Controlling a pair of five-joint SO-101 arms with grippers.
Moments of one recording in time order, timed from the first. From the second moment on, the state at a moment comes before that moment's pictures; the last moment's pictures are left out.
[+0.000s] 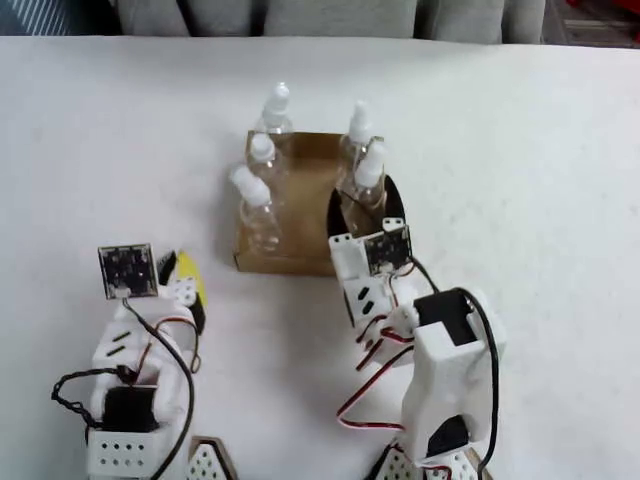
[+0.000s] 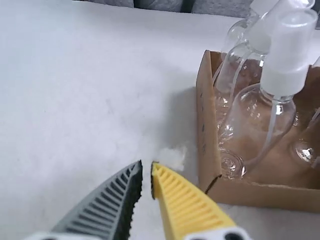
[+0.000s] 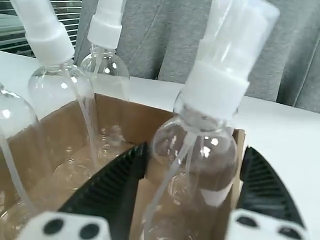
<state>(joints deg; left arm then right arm) -4.6 -104.5 97.1 46.0 8.7 -18.7 22.4 70.2 -81.8 6.5</state>
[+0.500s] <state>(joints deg) -4.6 -104.5 97.1 46.0 5.4 -19.1 22.4 70.5 -82.1 6.5</state>
